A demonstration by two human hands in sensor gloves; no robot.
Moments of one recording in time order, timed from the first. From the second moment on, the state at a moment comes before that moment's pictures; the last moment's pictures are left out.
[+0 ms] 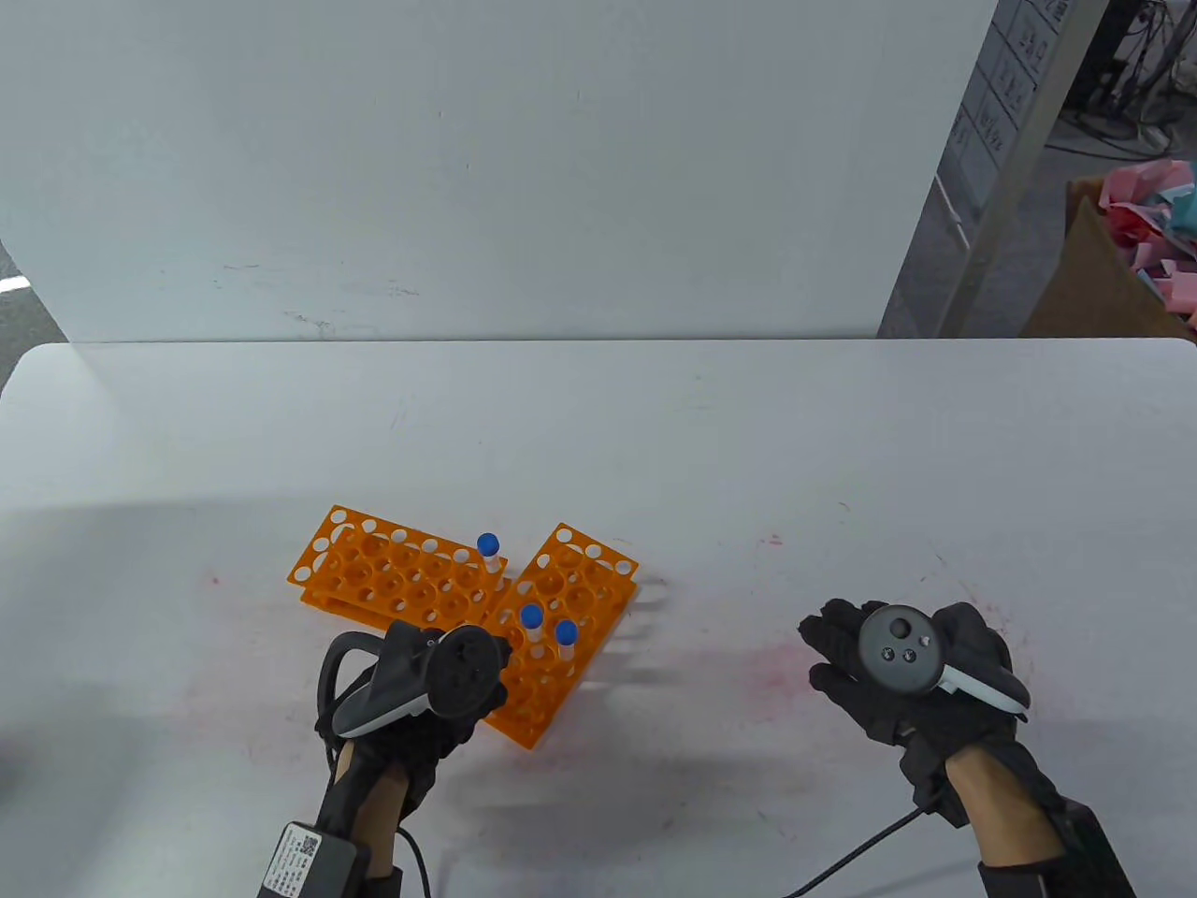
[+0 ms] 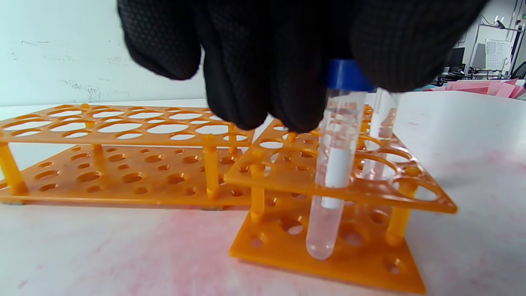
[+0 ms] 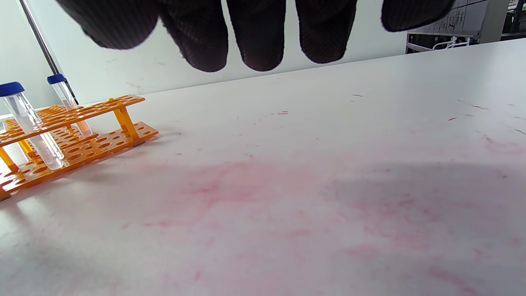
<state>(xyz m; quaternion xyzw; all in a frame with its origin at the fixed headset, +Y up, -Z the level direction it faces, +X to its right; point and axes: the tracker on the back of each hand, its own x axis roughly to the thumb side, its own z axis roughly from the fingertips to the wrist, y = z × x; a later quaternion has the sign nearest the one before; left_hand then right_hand) -0.175 -0.652 -0.312 -0.04 -0.19 0.00 0.98 0.243 -0.684 -0.329 0.16 0.09 0.98 0.09</state>
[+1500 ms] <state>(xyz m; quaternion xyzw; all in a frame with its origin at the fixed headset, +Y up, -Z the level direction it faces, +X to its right) -0.210 -0.651 -0.324 -0.02 -0.13 0.10 0.99 0.240 -0.684 -0.327 0.17 0.09 0.98 0.09</state>
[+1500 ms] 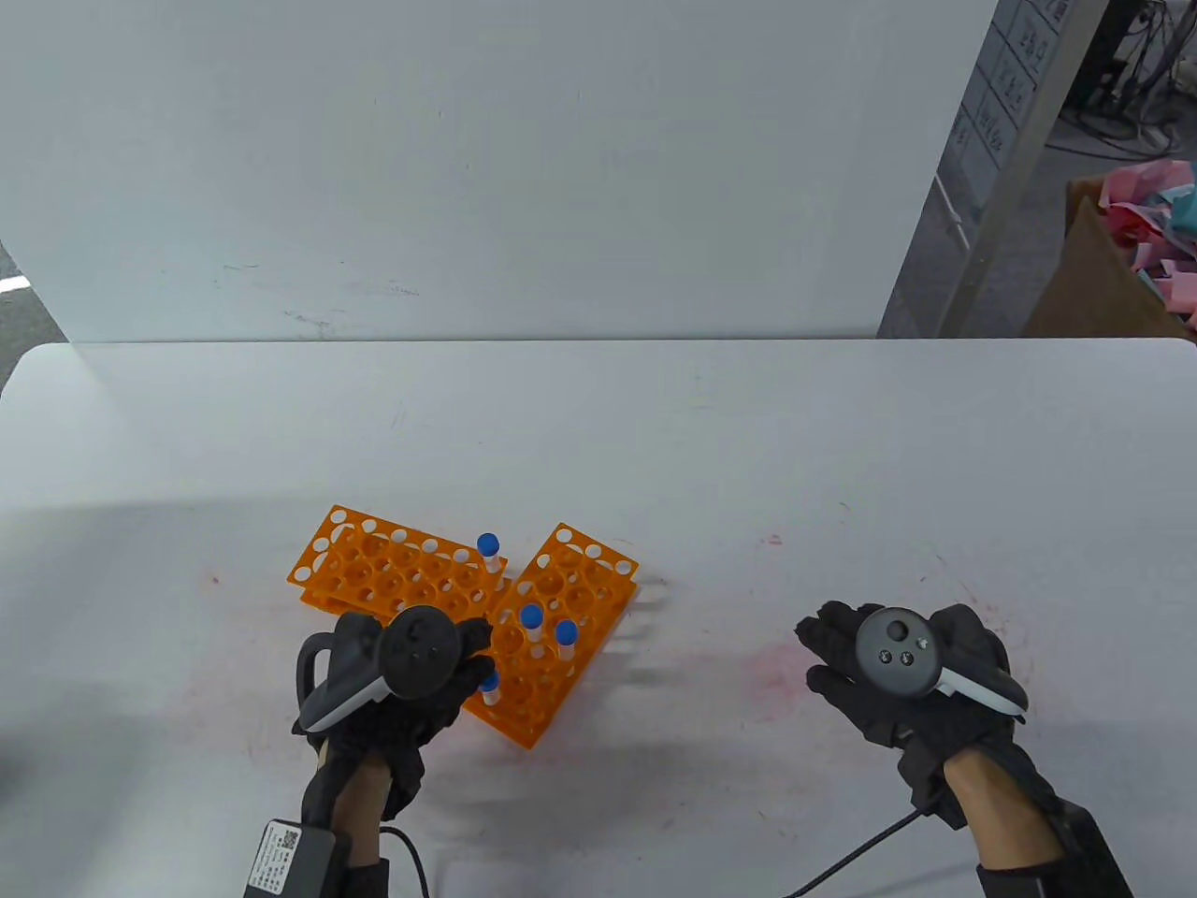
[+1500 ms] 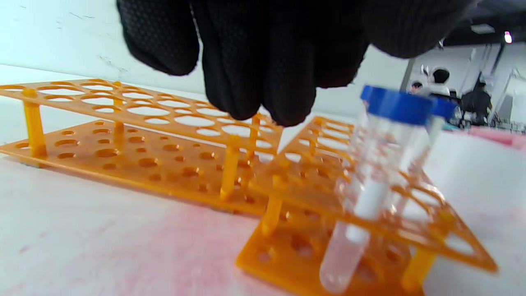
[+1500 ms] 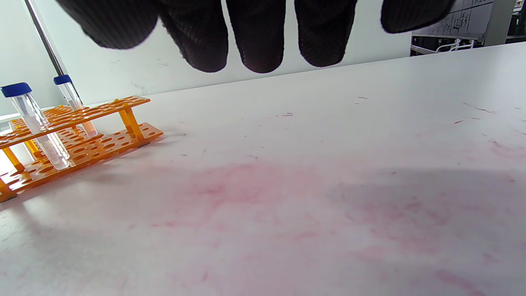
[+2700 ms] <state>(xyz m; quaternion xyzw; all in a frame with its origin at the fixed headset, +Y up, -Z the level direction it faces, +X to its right) -0.158 -0.655 -0.428 -0.02 -0.06 -0.10 0.99 0.245 -0.676 -0.326 0.16 0.07 0.98 0.09</state>
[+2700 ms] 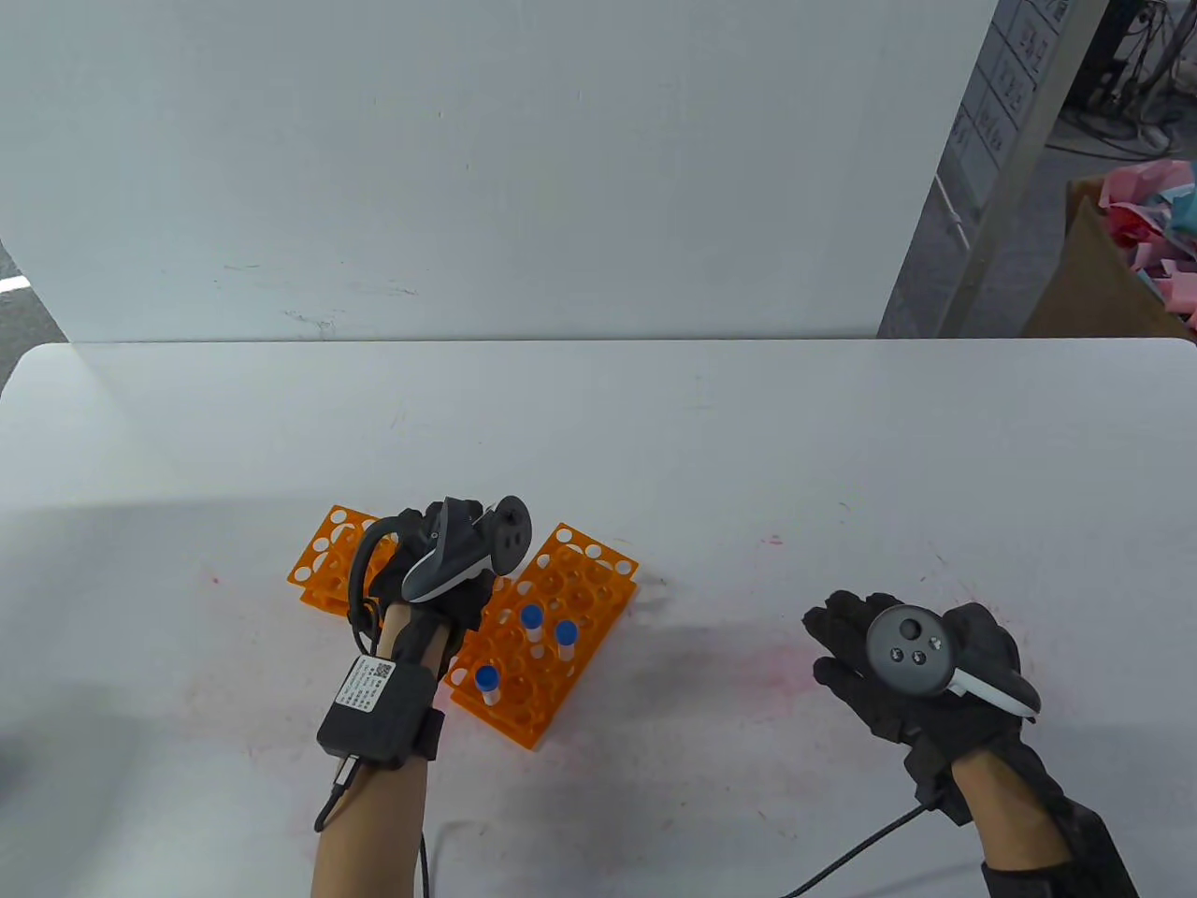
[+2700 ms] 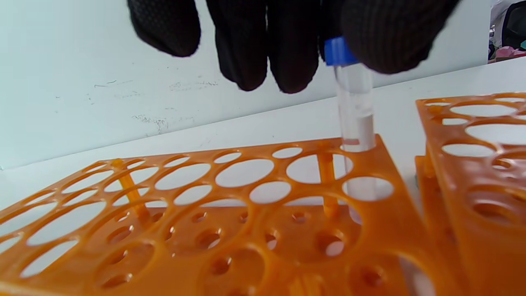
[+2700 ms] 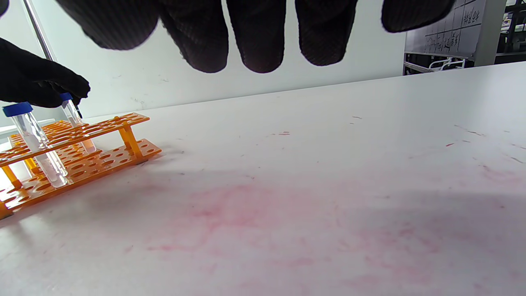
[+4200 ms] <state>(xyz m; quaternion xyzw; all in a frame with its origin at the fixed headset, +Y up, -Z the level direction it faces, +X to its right) -0.225 -0.630 -0.327 0.17 -0.10 0.11 0.97 0.244 -0.679 -0.326 0.16 0.08 0.98 0.10</state>
